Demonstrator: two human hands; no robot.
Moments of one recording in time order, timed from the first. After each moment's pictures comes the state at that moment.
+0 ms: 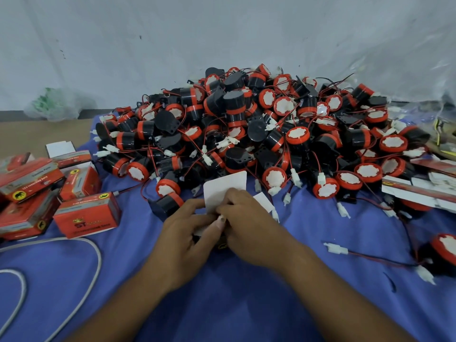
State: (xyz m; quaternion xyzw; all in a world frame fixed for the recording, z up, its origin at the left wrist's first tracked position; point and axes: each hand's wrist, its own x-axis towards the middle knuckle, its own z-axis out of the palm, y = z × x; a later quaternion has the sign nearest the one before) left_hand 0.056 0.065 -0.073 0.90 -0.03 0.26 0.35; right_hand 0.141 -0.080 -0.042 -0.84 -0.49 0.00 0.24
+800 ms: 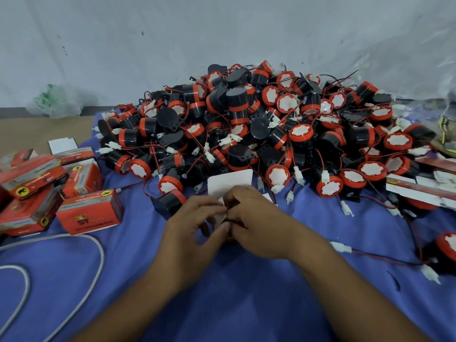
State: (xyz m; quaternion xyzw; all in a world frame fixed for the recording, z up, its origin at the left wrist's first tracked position) left_hand 0.053 0.058 -0.075 0.87 -0.02 0.33 0.36; right_hand 0.156 -0.090 -0.040 -0.81 -0.53 0.04 0.24
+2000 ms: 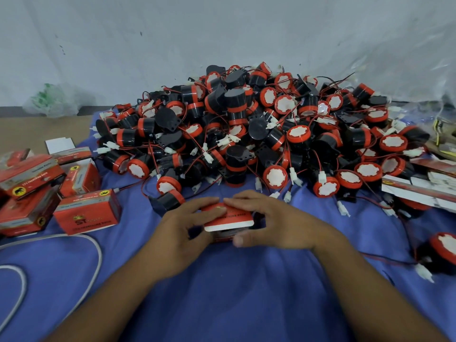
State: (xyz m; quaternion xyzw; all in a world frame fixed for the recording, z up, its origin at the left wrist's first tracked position) left_hand 0.060 0.088 -0.082 0.90 -0.06 0.20 0.37; right_hand 0.188 -0.118 -0.056 -0.77 -0.50 0.18 0.36
